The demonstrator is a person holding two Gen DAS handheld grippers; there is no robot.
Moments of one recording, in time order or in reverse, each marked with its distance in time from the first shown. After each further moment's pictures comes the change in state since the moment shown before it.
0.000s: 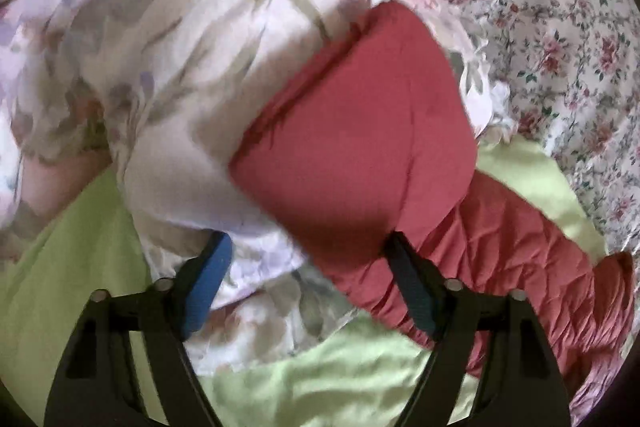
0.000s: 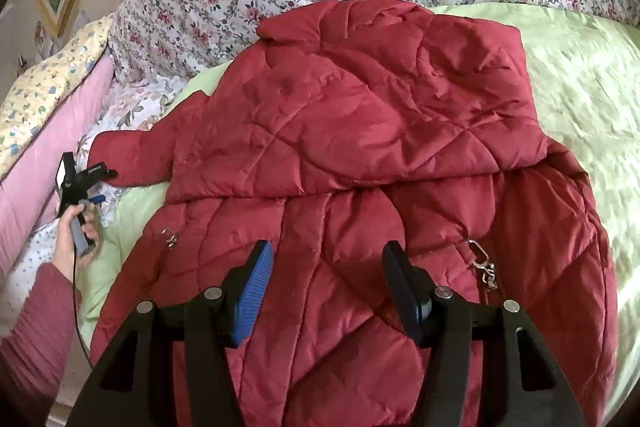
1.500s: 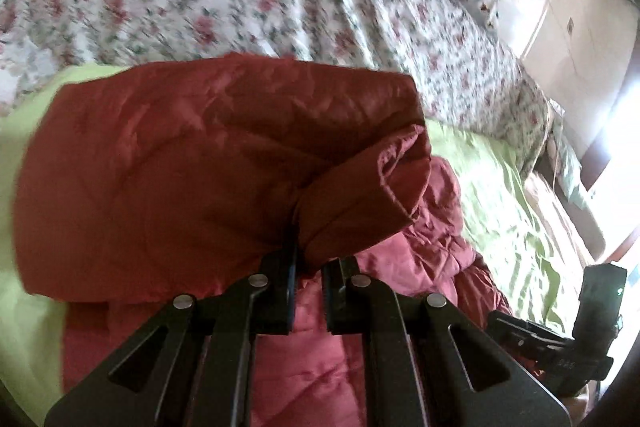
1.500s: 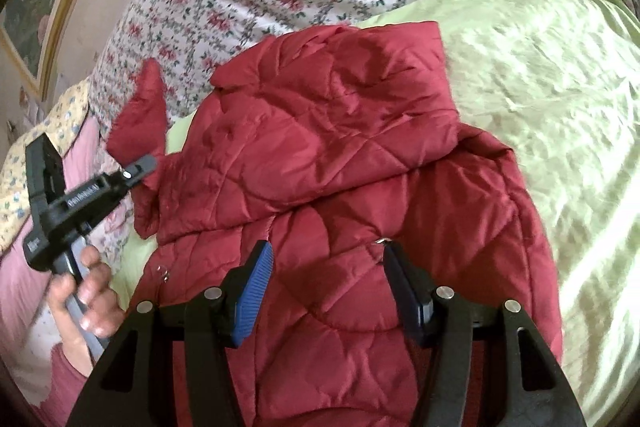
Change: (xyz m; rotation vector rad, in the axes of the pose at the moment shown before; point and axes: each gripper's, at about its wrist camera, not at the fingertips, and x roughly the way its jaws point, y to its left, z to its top) left arm -0.161 -0.307 -0.225 0.591 0.109 -0.717; right arm -0.039 -0.061 -0.002 0.191 -0.088 0.018
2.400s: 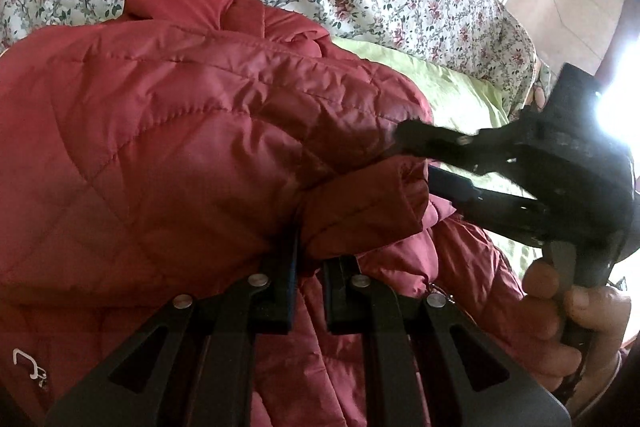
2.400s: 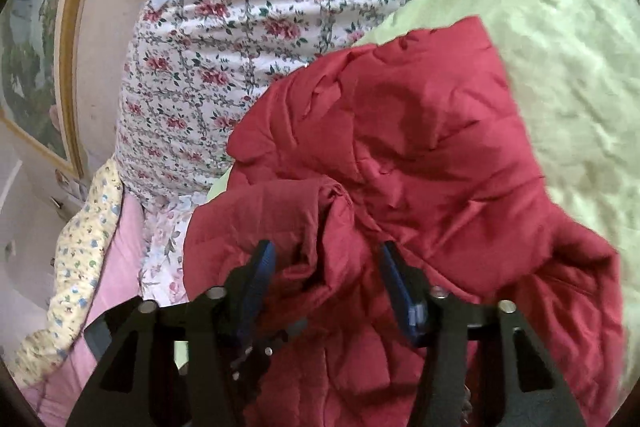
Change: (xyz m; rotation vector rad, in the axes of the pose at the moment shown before) left arm 0.056 -0.061 -0.037 0.085 0.133 -0.043; right arm 0.073 -0.018 0.083 0.216 0.039 0.264
